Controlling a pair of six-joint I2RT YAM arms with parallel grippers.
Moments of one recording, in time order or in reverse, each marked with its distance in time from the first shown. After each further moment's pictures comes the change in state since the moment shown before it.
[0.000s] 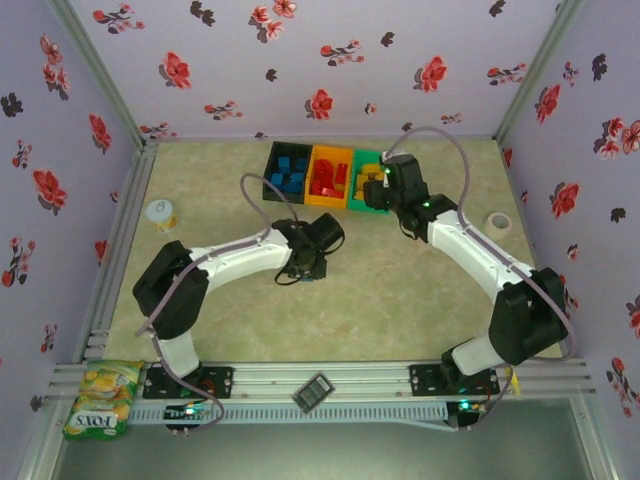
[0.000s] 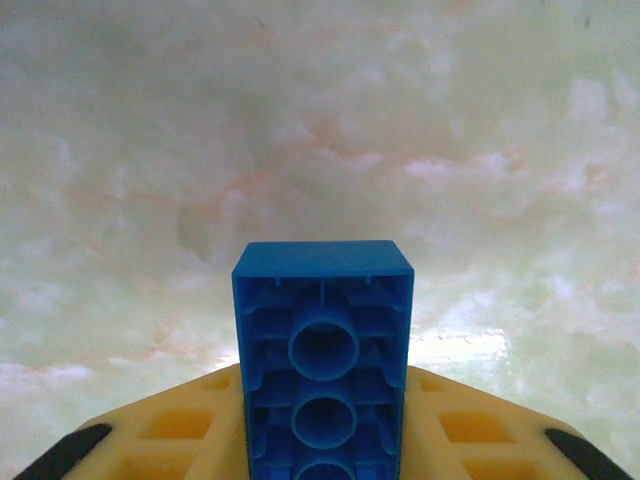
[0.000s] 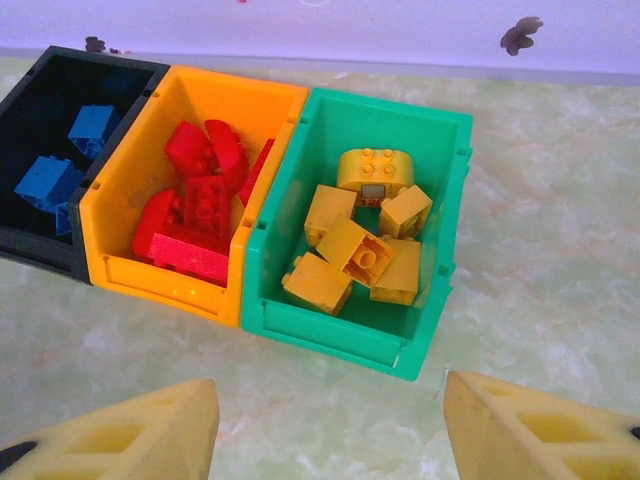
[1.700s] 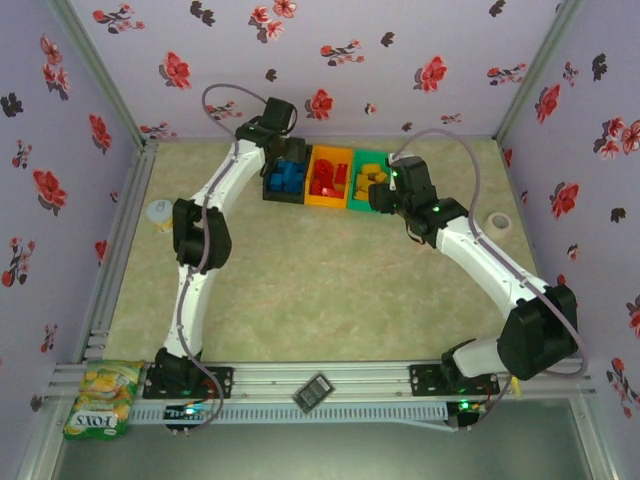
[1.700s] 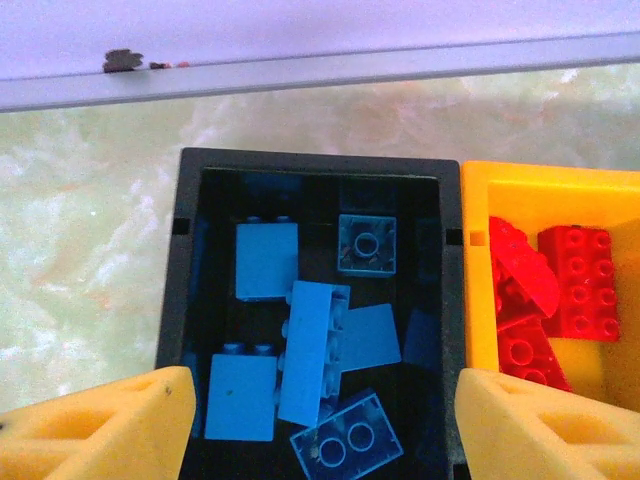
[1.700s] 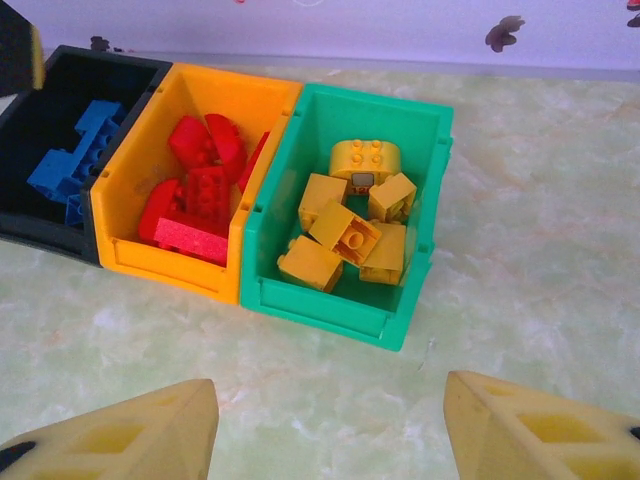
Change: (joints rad) left arm 0.487 0.586 1.055 -0.014 0.051 0.541; right arm -0.001 -0.081 -0.012 -0.077 0.000 0.005
